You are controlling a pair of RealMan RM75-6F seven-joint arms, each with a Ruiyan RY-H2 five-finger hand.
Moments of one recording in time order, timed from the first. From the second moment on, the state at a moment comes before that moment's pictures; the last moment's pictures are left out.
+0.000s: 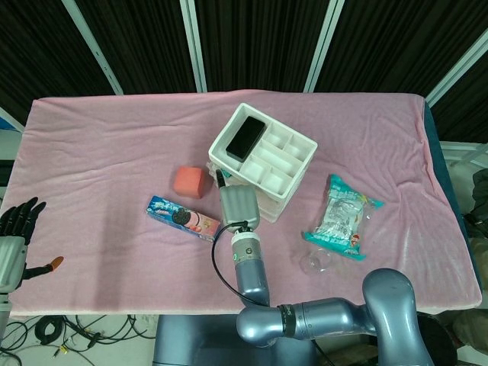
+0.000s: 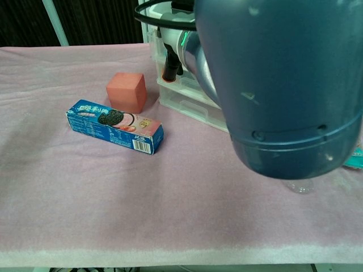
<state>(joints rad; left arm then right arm) -0.11 -1.13 -0.06 -1.64 1.48 1.48 0.00 1.22 -1.93 0.61 -1.66 -0.28 1.49 -1.16</state>
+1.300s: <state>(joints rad) -0.11 -1.13 -0.06 -1.64 1.48 1.48 0.00 1.22 -1.88 0.59 -1.83 -0.29 1.54 -1.13</state>
